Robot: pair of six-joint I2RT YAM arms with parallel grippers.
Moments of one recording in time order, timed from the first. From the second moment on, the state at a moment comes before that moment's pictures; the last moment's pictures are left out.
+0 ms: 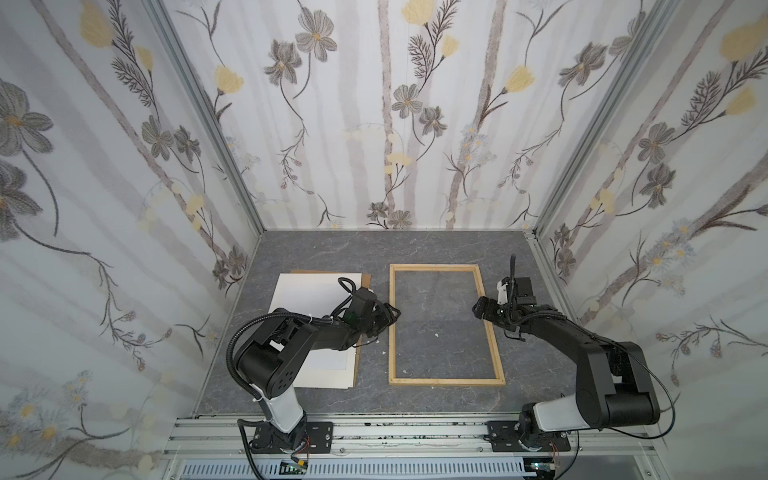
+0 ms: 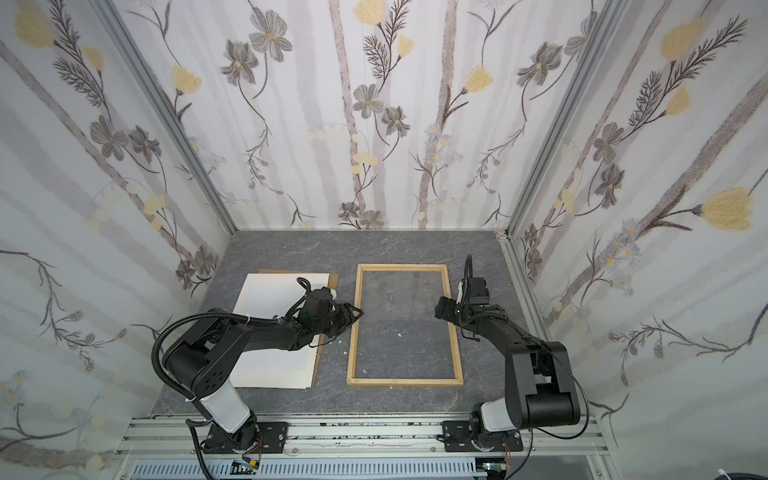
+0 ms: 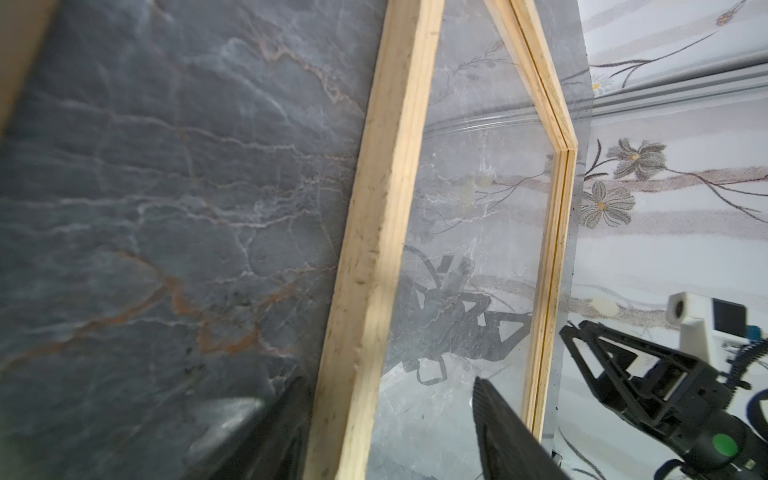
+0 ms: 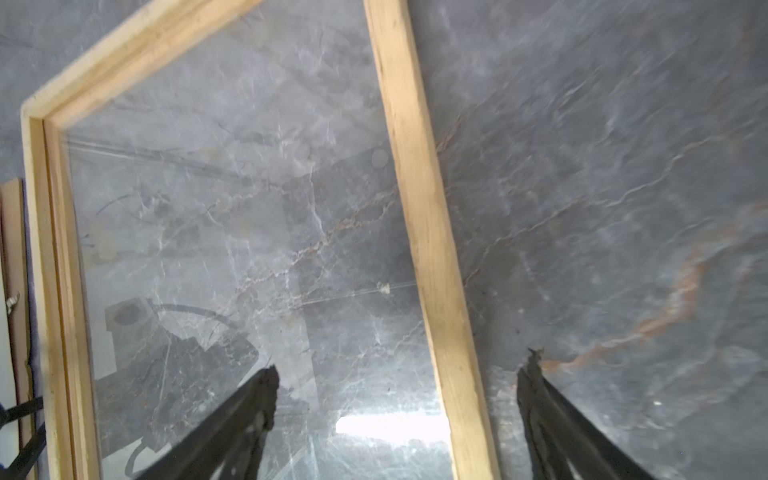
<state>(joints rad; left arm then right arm) -0.58 1.71 0.70 0.33 0.25 -1.07 0.07 1.42 0.73 -0.28 -0.16 0.41</state>
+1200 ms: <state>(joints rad) 0.43 1.59 0.94 -0.38 0.23 -0.61 0.99 2.01 1.23 0.01 -0.38 0.81</state>
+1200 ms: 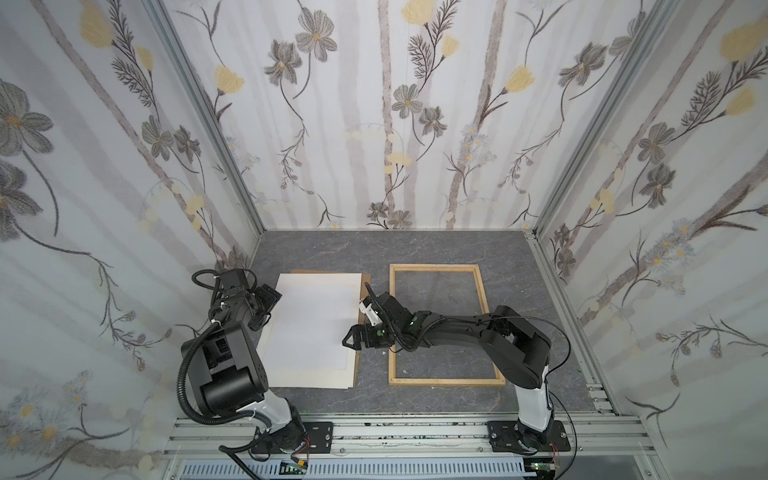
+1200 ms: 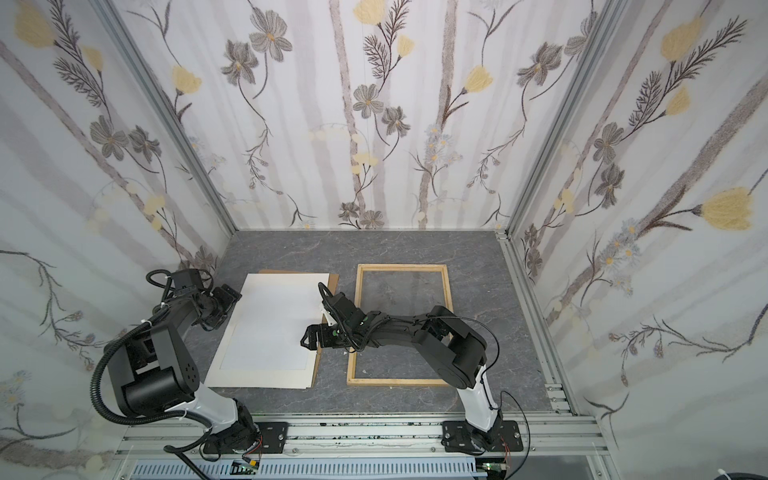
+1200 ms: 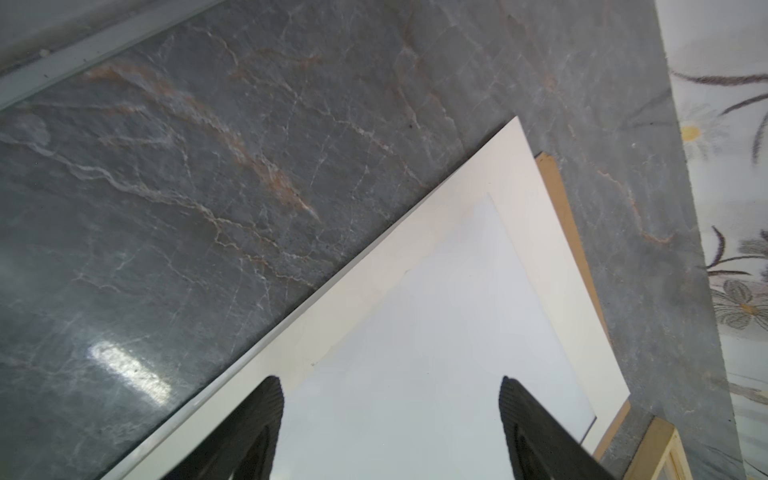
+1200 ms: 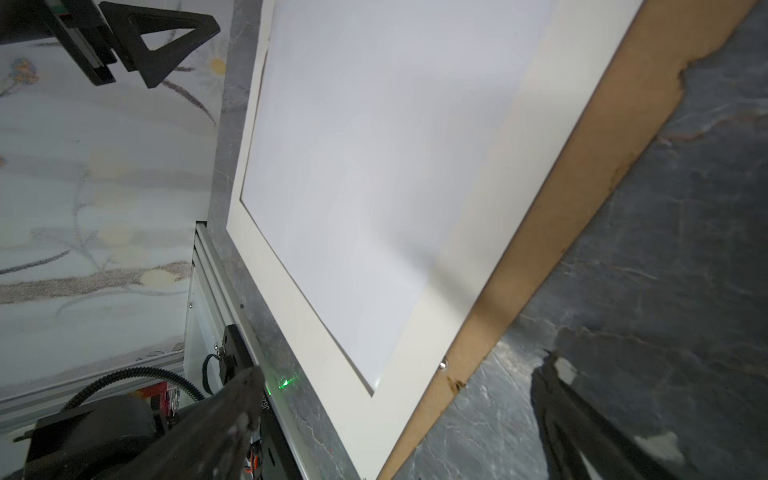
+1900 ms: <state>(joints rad) 0.38 1.40 0.62 -0.27 0.32 -0.68 0.83 2.20 1.44 0.07 -0.33 0.85</state>
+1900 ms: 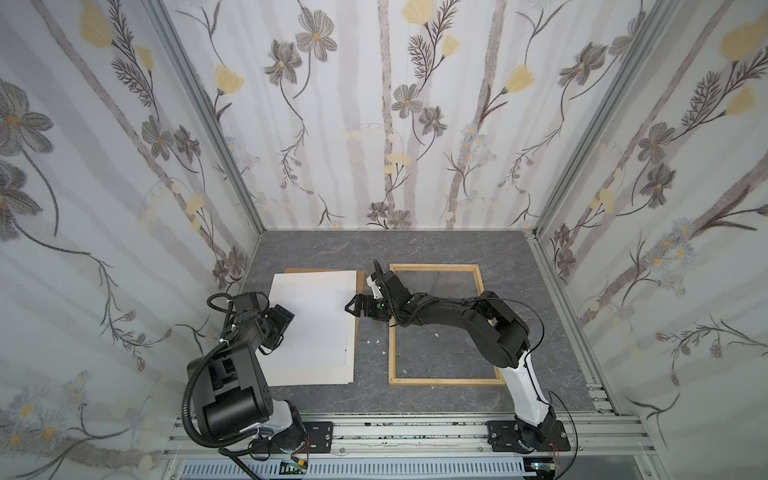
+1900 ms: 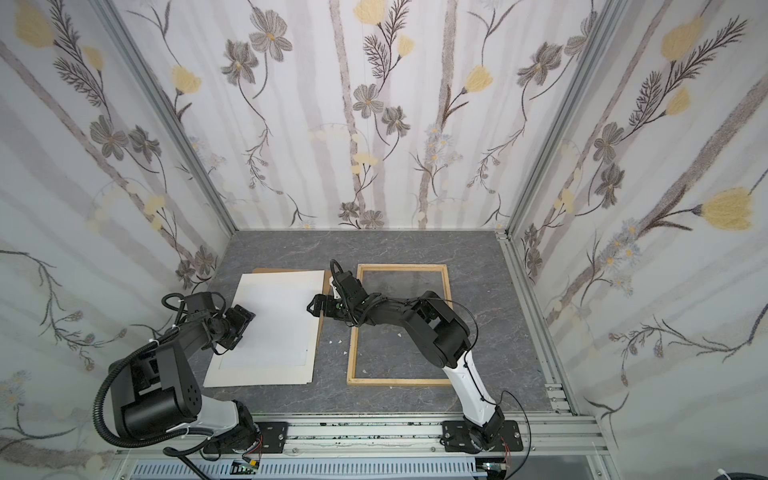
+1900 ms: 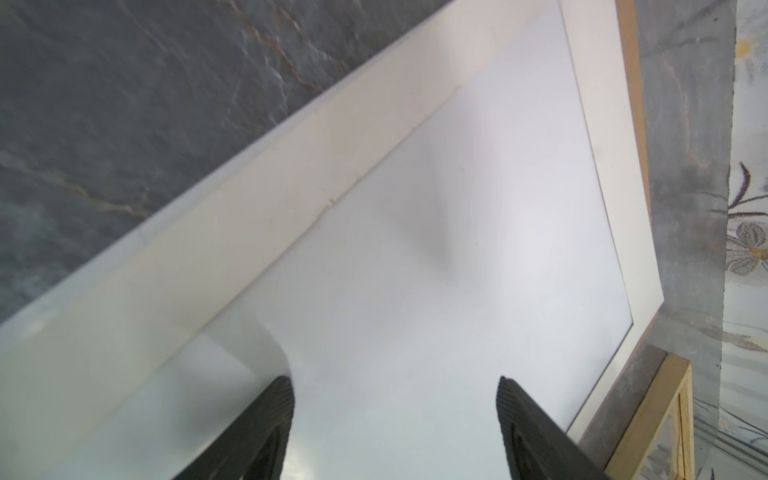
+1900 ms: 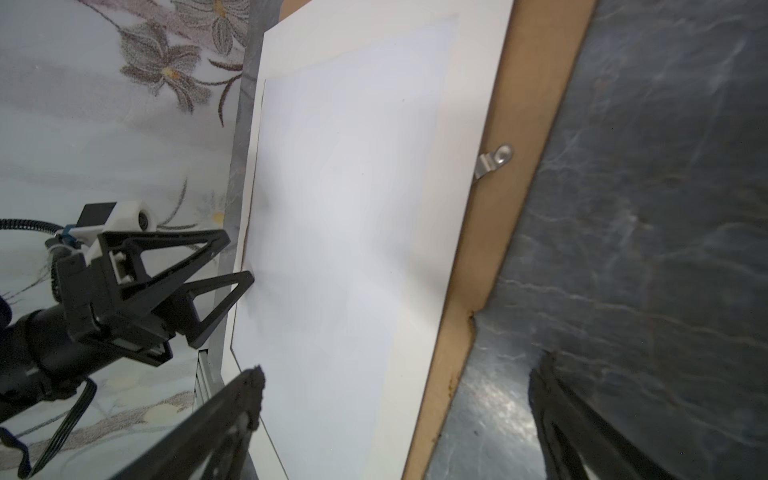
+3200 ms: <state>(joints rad) 0.43 1.67 0.89 -0.35 0.19 -0.59 0.85 2.19 1.39 0.17 -0.41 0.88</state>
